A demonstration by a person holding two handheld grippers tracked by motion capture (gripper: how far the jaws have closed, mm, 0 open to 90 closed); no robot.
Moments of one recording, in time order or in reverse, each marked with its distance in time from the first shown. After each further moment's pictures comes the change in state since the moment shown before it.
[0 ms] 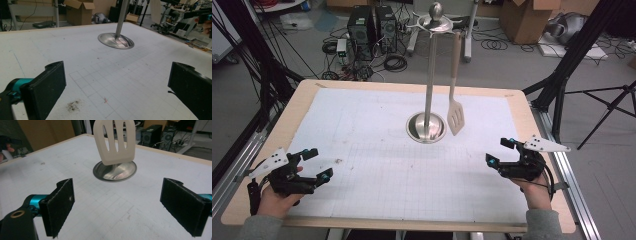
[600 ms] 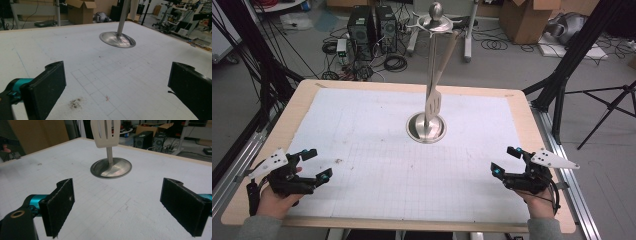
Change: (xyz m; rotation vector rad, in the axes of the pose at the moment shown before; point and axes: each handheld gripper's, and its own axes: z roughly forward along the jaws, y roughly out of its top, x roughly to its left) left arm 0.001 -0.001 -0.001 0.009 0.011 0.003; right arm 0.014 -0.021 -0.021 -0.049 -0.049 -0.003
